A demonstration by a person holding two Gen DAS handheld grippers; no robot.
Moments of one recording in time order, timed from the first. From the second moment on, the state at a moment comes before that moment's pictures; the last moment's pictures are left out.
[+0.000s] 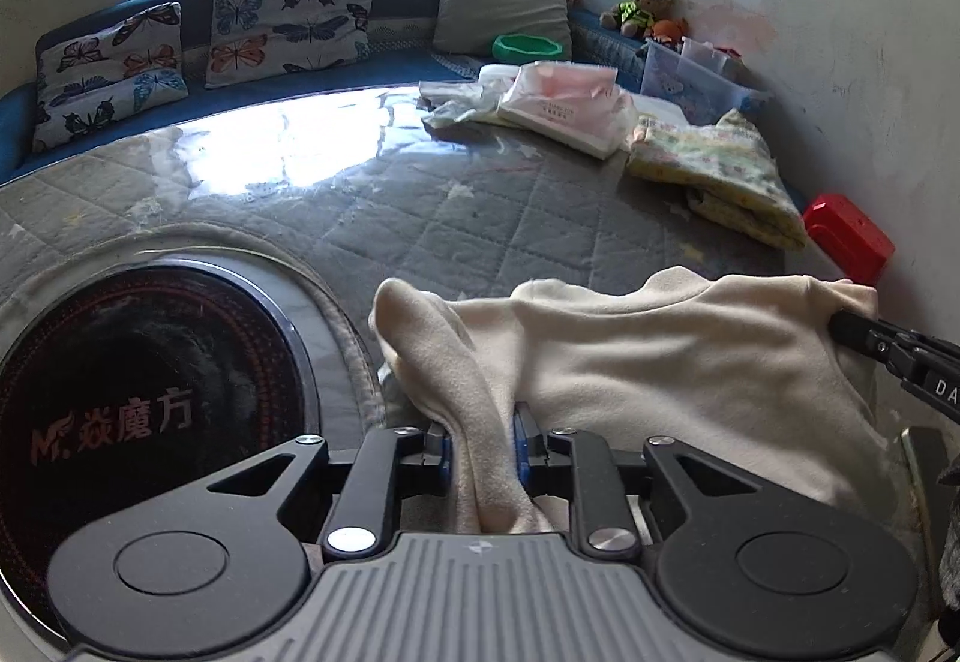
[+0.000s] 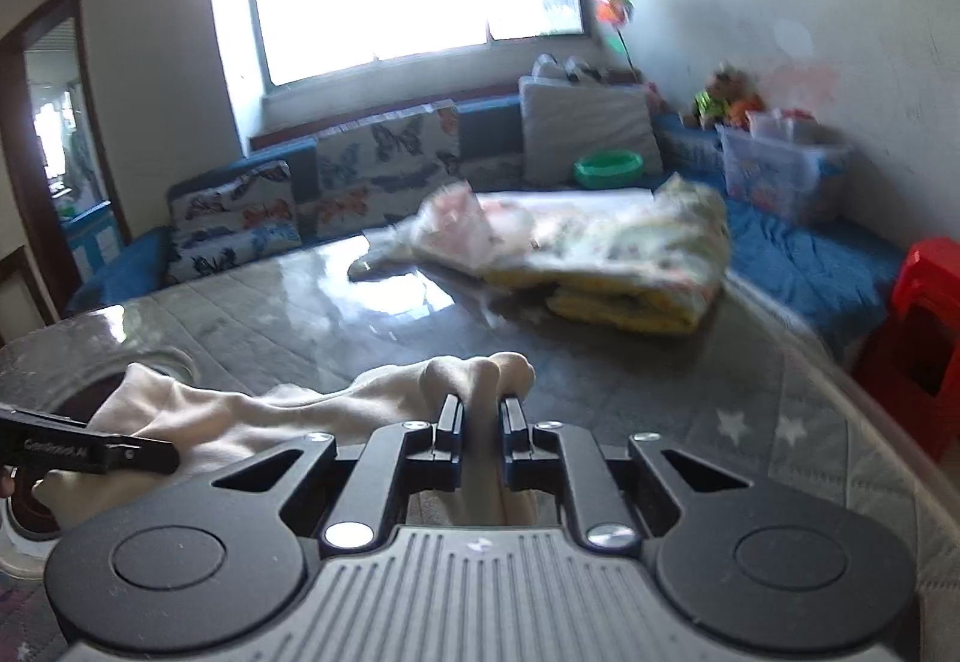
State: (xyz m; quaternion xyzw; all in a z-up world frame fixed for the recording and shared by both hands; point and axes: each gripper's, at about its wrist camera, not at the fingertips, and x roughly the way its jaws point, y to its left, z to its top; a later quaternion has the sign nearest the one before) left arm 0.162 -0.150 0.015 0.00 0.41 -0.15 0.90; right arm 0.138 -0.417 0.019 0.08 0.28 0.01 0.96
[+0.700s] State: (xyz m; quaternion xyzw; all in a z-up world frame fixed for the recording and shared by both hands) left arm 0.166 -0.131 0.021 0.02 0.39 -0.14 0.91; right arm 0.192 -0.369 0.006 0.03 0.32 0.07 0.94
